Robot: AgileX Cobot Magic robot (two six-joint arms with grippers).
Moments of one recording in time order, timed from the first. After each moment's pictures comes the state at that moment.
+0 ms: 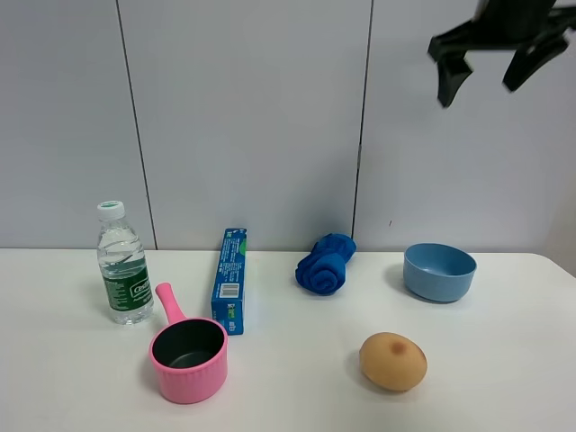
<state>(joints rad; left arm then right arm) 0.07 -0.01 -0.51 0.00 1.06 0.03 0.23 1.77 -1.94 -0.25 1.09 0.07</state>
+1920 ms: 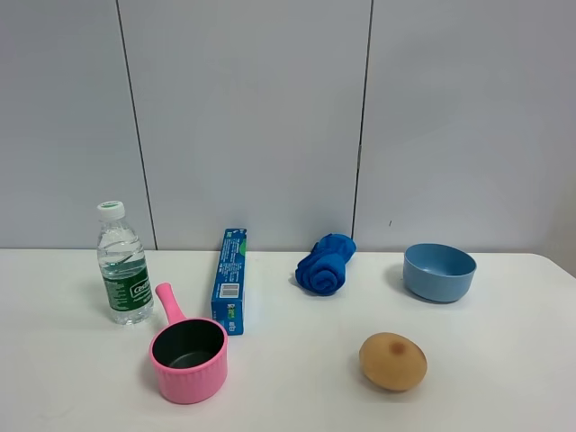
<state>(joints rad) 0.07 -0.01 -0.51 0.00 1.06 0.03 0.00 0.85 -1.47 -0.05 1.22 -0.10</state>
